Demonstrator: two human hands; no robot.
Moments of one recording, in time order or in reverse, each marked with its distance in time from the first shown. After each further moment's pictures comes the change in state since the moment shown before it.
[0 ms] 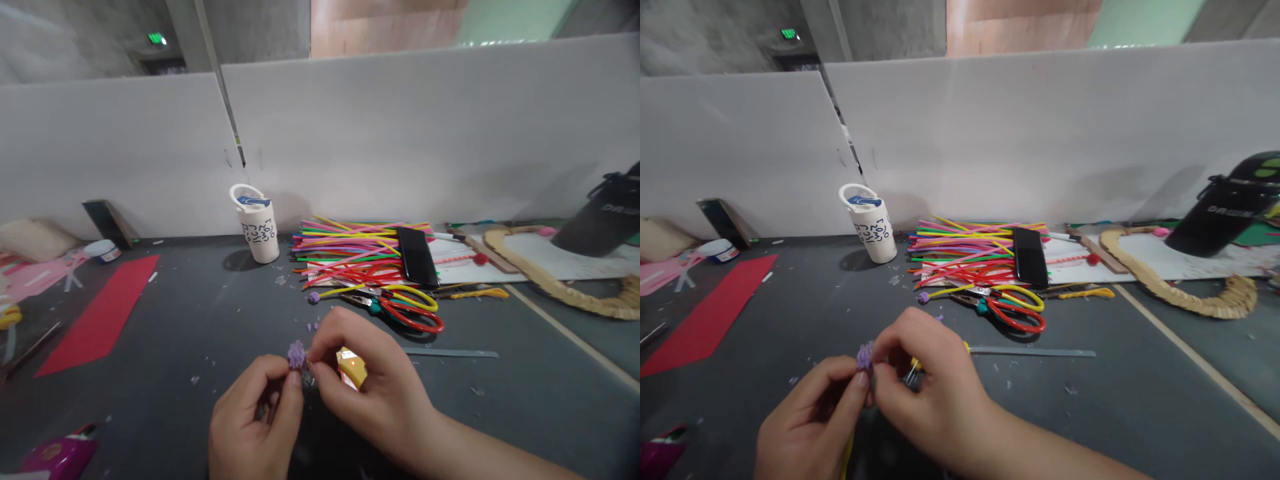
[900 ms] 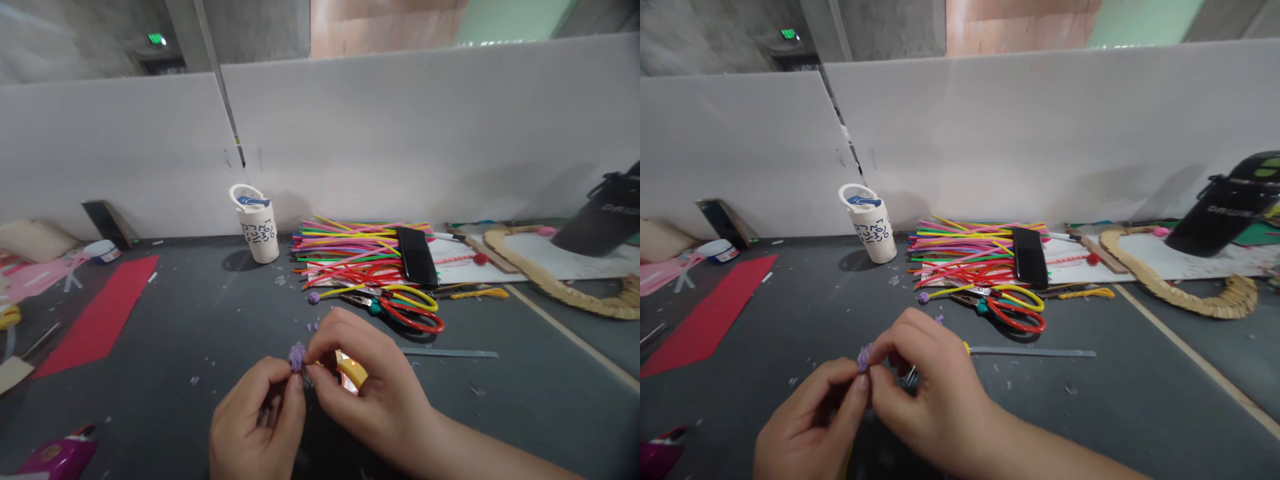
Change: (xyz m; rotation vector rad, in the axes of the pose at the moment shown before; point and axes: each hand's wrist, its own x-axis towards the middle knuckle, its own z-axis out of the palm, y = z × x) left_hand 0.001 0.001 0.000 0.007 -0.002 0.084; right_hand 0.002 -0.001 -0.001 -0.027 -0.015 -0.033
